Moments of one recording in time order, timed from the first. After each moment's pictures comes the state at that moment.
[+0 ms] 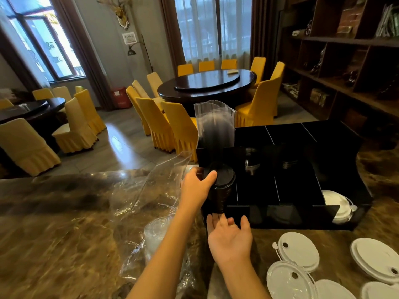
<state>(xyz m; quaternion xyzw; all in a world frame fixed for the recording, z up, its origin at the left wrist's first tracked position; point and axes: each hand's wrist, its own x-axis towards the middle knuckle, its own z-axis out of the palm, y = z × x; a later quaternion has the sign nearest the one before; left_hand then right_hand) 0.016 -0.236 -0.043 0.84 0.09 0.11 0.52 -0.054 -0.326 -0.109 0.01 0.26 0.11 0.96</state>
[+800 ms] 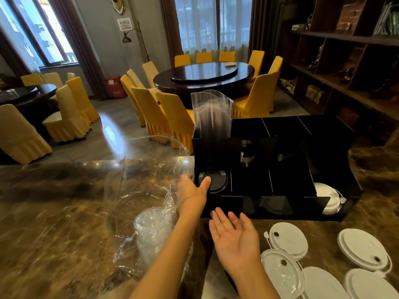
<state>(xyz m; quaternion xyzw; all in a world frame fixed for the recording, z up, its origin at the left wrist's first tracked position) 0.005 -0.246 -0.084 0.85 0.23 0.07 0.47 -0.085 -0.359 -0.112 -0.11 0.26 0.14 0.95</state>
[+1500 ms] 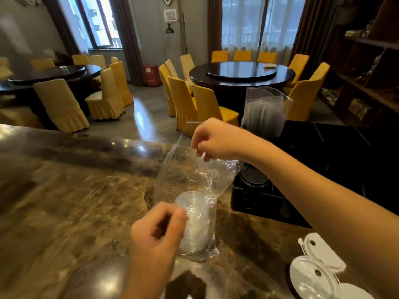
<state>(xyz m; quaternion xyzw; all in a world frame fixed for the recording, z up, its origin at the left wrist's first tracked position) -0.208 -0.159 -0.018 0.76 0.04 0.32 0.56 -0.012 -0.258 0.096 -0.86 -0.41 0.10 0.28</state>
